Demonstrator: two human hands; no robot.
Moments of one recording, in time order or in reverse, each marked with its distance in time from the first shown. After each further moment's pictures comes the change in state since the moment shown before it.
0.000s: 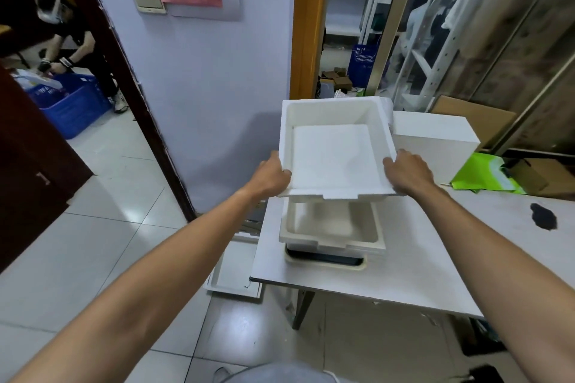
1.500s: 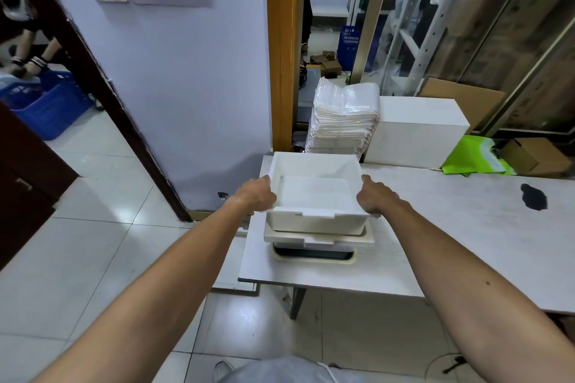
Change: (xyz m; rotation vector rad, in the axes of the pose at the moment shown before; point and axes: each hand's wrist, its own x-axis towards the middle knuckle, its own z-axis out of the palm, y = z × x) left_hand 0.030 -0.032 0.044 0.465 -0.227 -0.075; right_hand 0.005 0.028 0.076 -0.156 -0.381 0.001
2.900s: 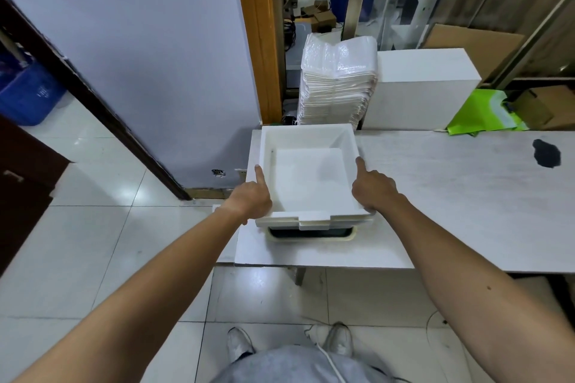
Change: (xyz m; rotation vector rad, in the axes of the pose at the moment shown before) left_hand -0.009 0.012 0.042 0.139 -0.067 -0.025; right_hand 0.021 0.022 0.047 -0.009 0.022 -0.005
